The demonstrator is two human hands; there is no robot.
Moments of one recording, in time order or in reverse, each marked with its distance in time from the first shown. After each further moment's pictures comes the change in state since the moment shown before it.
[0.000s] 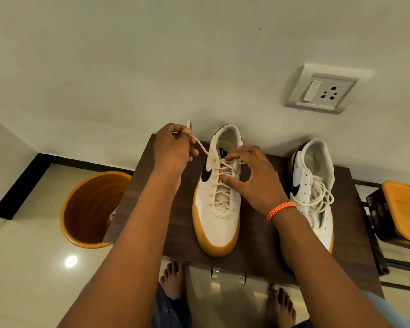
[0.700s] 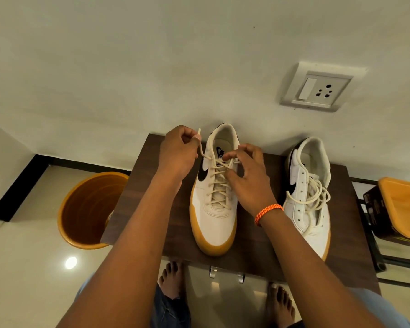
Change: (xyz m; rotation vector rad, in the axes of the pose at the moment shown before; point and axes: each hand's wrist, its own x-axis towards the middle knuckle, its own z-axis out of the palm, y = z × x) left_hand -0.007 -0.005 0.008 0.207 -0.140 0.089; right_hand -0.006 -0.011 0.015 0.178 0.104 0.154
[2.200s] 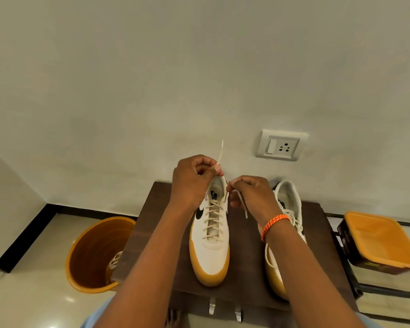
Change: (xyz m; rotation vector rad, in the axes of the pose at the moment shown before) left_hand -0.053 0.084 -0.013 -0.133 -0.090 0.312; right_hand -0.011 -0.085 -0.078 0.481 0.048 0.214
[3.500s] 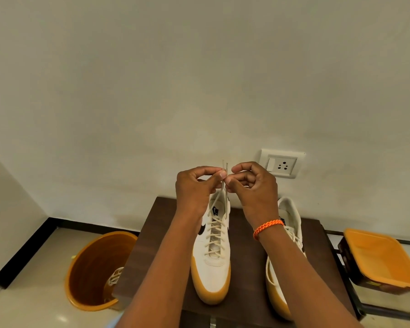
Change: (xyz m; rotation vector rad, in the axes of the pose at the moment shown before) left_hand 0.003 0.023 0.004 -0.224 0.138 -0.074; right_hand 0.005 -0.030 0.007 0.019 0.144 -0.475
